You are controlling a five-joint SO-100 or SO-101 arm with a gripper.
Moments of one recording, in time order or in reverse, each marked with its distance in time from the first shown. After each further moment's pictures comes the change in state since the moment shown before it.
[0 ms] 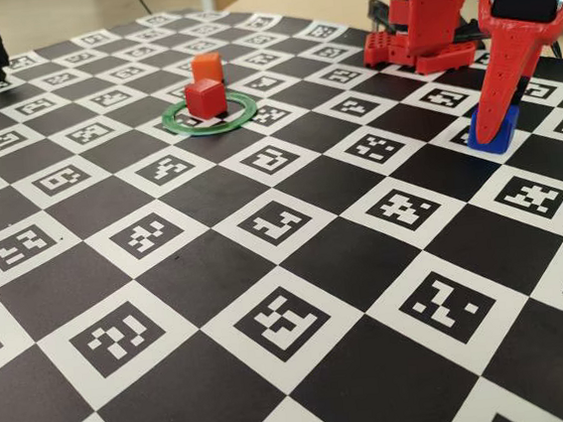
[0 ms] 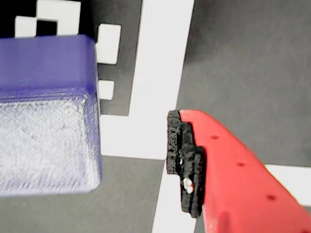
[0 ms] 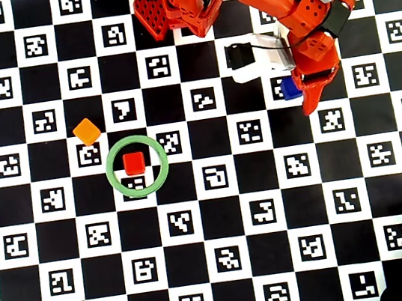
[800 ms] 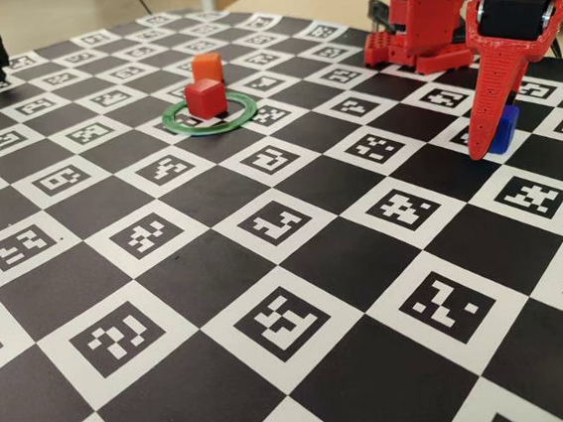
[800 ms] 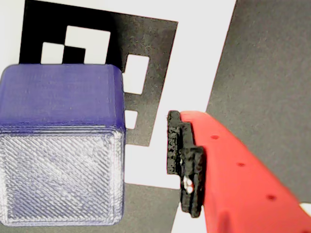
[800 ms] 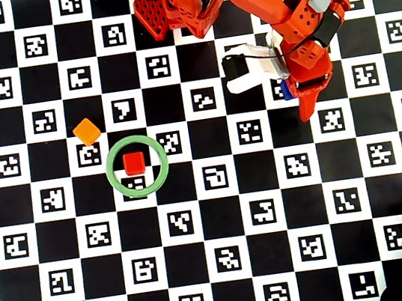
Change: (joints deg) arm 2.3 -0.2 2.3 -3.5 -5.5
